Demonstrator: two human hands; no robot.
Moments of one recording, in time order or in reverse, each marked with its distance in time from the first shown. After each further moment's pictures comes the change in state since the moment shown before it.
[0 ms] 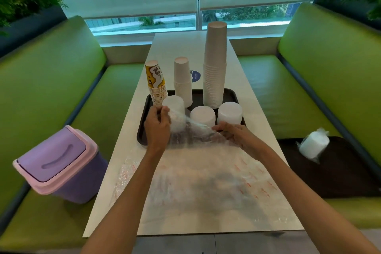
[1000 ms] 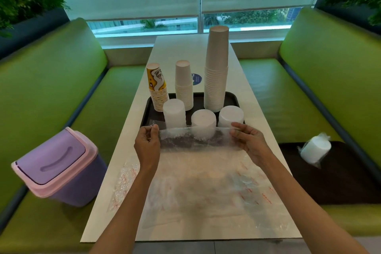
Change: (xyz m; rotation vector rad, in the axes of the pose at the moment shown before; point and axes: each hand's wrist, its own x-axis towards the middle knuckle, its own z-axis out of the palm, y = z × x) left_hand -0.016 -0.042 -0.020 -0.049 0.141 -0.166; right_hand 0.008 0.012 -0.011 0.471 0.277 -0.048
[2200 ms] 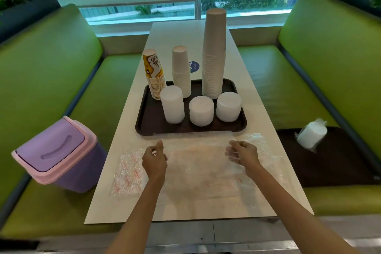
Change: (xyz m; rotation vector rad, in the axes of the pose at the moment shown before) left_hand -0.057 -0.043 -0.005 0.046 0.013 -0.457; right_hand -0.021 0.072 -0.020 -0.290 0.302 0.205
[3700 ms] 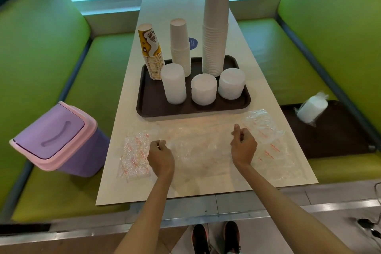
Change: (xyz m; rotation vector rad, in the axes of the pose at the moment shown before) left_hand -0.010 -0.037 -0.017 0.289 0.049 0.032; right_hand -0.020 0.062 0.035 -0.197 0.442 -0.494
